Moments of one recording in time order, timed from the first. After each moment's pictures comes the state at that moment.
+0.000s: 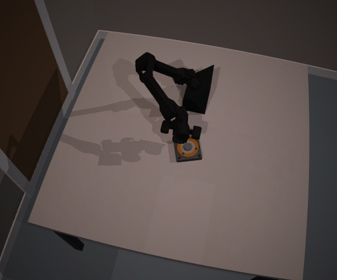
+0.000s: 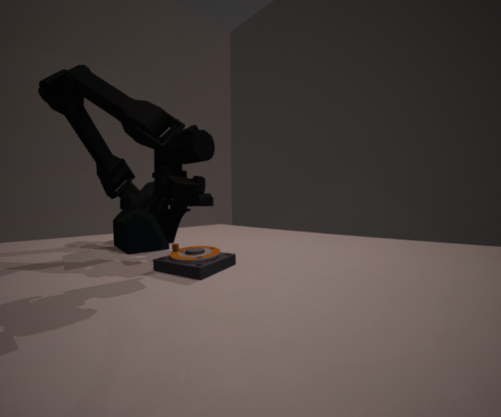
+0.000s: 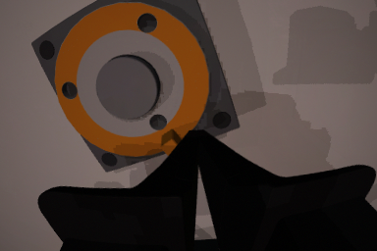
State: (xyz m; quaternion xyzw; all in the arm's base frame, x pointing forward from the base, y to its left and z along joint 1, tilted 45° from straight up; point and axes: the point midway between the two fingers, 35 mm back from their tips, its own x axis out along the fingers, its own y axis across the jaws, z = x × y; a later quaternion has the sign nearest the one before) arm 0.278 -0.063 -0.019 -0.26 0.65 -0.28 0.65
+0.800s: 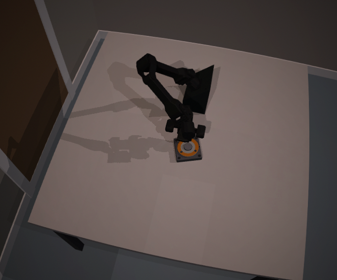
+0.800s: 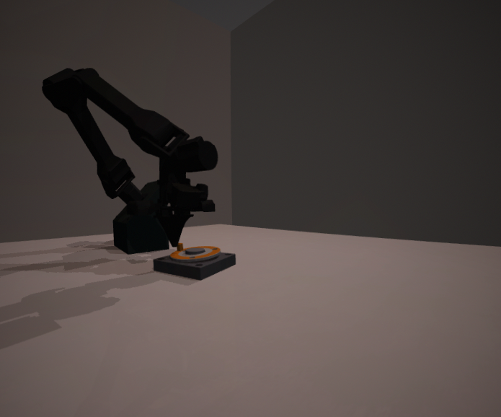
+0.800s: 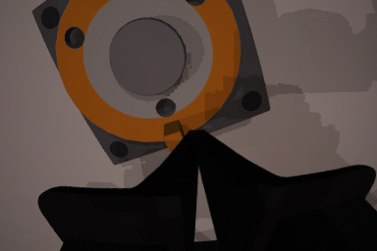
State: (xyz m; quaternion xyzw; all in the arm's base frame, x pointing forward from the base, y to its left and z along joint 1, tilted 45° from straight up) arm 0.259 -0.059 -0.041 -0.26 0.65 -0.28 0.65
